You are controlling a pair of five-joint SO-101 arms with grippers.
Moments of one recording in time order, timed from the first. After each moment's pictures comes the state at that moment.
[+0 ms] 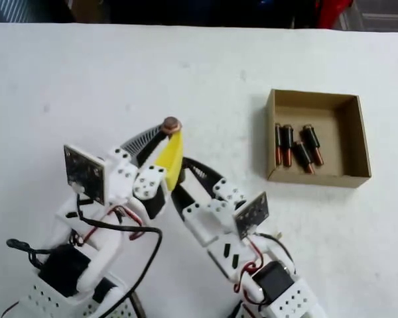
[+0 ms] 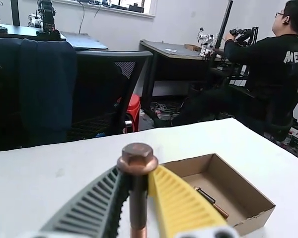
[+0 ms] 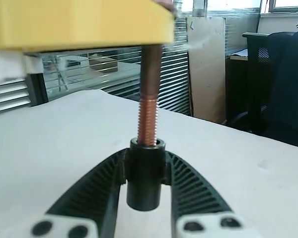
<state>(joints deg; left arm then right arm) 26.2 -79.6 59.0 35.2 11.2 -41.8 -102.3 96.4 13.8 -0.7</state>
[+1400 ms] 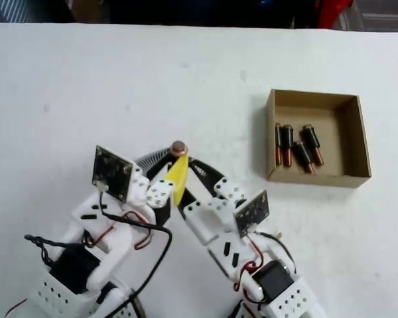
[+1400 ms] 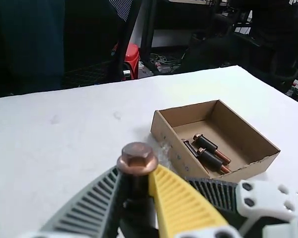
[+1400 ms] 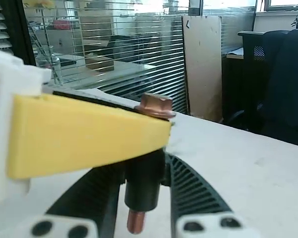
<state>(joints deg) 27.5 -81.4 66.7 41.4 11.4 -40.4 -102.2 96.4 13.4 -0.7</state>
